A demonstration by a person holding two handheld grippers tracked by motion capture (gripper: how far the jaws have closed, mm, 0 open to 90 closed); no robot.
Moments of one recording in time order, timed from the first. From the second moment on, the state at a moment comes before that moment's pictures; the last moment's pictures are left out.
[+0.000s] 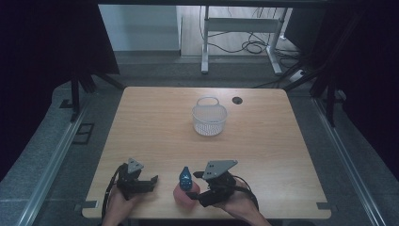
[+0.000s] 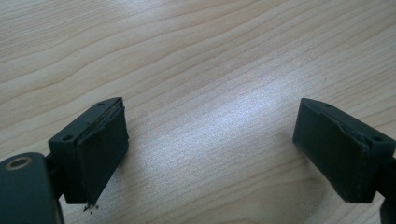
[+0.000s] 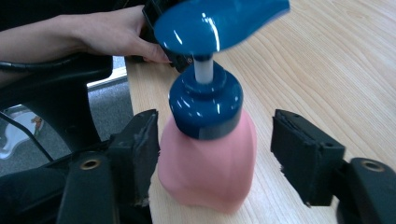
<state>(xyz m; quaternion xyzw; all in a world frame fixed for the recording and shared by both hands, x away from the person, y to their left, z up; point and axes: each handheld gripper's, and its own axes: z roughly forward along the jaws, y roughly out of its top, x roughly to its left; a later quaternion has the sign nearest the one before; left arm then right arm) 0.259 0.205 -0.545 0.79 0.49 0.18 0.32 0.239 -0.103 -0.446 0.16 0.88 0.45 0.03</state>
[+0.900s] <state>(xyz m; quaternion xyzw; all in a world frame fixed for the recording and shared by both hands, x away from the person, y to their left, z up) 0.259 0.205 -0.545 0.79 0.49 0.18 0.32 0.243 -0.082 -0.442 0.14 0.88 0.45 0.04</state>
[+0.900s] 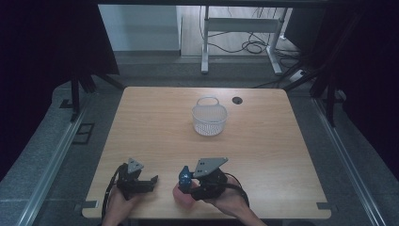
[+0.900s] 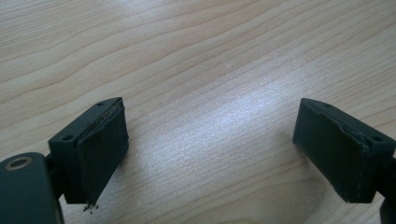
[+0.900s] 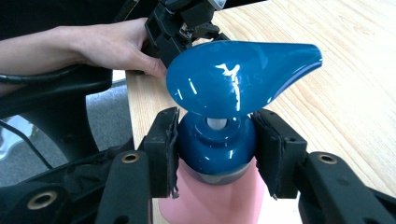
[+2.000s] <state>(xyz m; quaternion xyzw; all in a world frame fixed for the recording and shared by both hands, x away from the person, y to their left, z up) 0.259 0.205 -0.545 0.79 0.49 0.18 0.32 0.265 -0.099 -0.413 0.17 0.88 0.45 0.06</state>
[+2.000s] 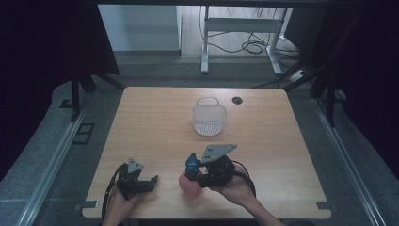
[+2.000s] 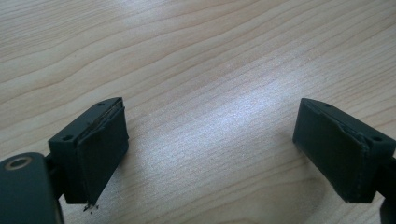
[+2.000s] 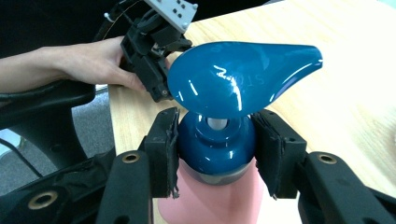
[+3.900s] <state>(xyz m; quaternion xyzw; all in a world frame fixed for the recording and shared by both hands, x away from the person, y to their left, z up) 0.259 0.204 -0.545 0.79 0.49 0.18 0.32 0.343 -0.142 -0.372 0.26 0.84 0.45 0.13</state>
